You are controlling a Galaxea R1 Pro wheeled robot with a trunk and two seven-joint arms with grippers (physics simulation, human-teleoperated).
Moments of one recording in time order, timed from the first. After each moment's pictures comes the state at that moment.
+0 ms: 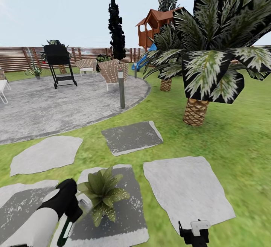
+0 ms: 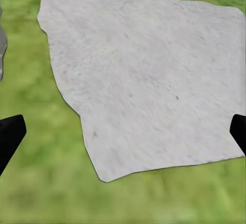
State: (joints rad) left arm -0.67 0.06 0.16 -0.57 -1.26 0.76 -1.05; right arm -0.38 -0.02 -0.16 -0.17 0.30 -0.58 -0.13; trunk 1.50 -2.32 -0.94
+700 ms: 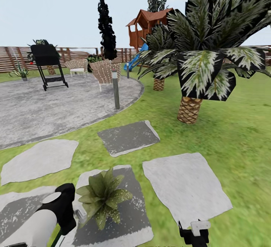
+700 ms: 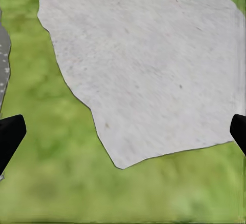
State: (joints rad) left arm -0.67 0.08 0.17 -0.50 -1.47 0.68 -1.20; right arm -0.38 -0.02 -0.16 -0.17 0.30 -0.58 -0.13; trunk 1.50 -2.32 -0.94
